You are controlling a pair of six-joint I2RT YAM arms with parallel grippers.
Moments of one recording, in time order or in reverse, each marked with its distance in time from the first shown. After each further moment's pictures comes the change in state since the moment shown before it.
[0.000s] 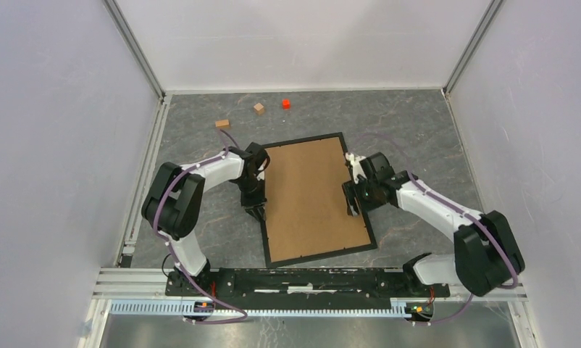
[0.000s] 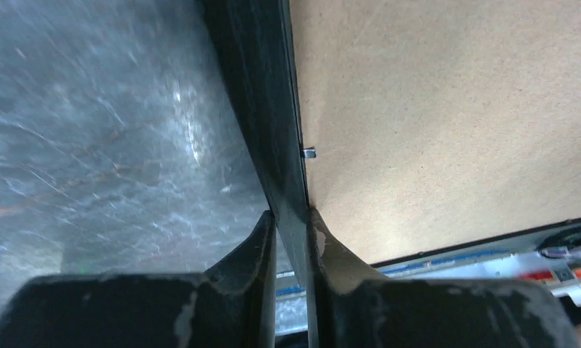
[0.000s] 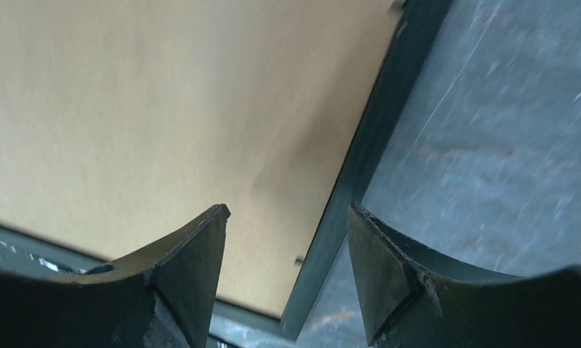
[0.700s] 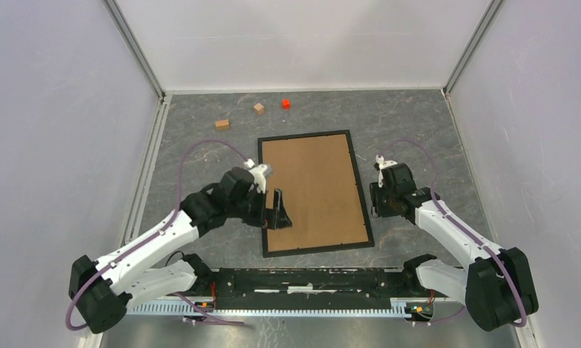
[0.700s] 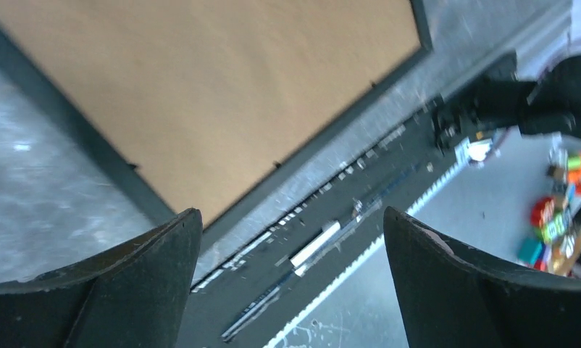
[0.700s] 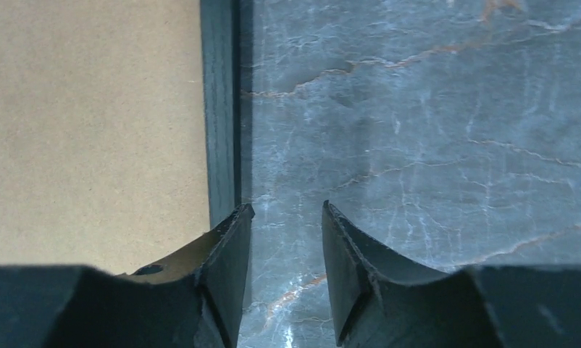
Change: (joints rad) left arm -0.240 -0.790 -0.281 0.271 0.014 -0.039; right arm -0.118 -0.249 -0.189 -0.019 0.189 0.108
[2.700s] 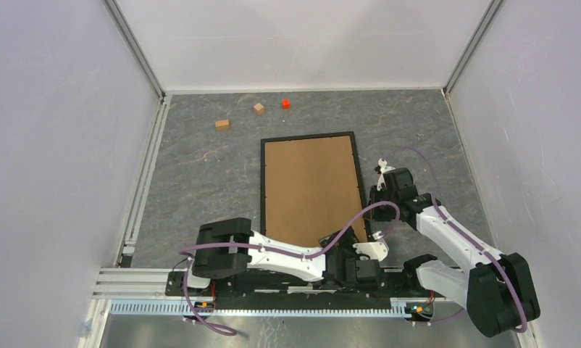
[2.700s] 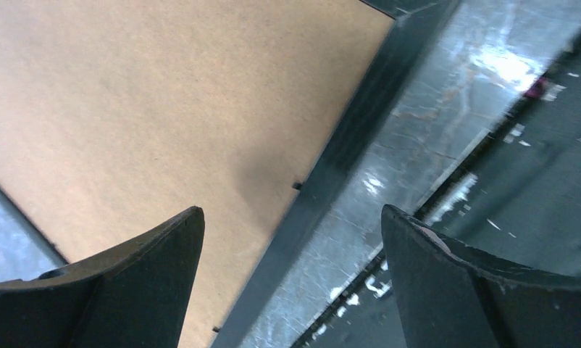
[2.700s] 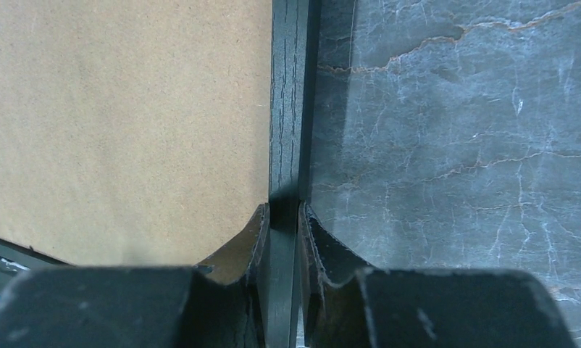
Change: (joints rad) left arm -0.900 0.953 0.543 0.077 -0.920 0.238; right arm -0.013 -0.037 -0.077 0.074 -0.208 0.153
